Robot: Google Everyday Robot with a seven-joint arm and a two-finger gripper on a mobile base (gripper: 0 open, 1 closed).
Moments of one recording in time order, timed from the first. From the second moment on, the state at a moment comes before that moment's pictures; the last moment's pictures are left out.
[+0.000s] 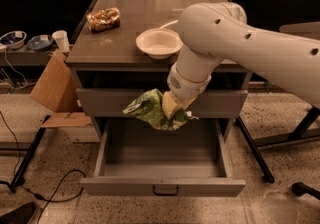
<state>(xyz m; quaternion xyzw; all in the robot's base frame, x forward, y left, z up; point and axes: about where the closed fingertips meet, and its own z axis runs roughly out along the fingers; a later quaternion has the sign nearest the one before) 0.523 -0.050 0.771 -0.30 0.95 0.10 0.07</state>
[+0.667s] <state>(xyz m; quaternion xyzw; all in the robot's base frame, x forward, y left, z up) 0.535 -0.024 0.769 -0.33 0.94 0.07 0.05</state>
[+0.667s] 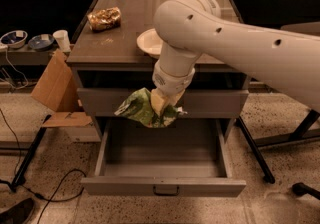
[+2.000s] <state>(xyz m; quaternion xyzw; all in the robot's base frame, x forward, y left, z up) 0.534 0.099 0.610 -0.26 0.96 0.14 -0.01</state>
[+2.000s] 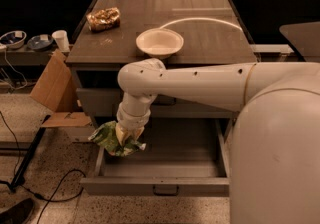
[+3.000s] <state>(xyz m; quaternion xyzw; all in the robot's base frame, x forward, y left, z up) 0.537 0.113 0.503 -0.12 0.97 0.22 -0.07</state>
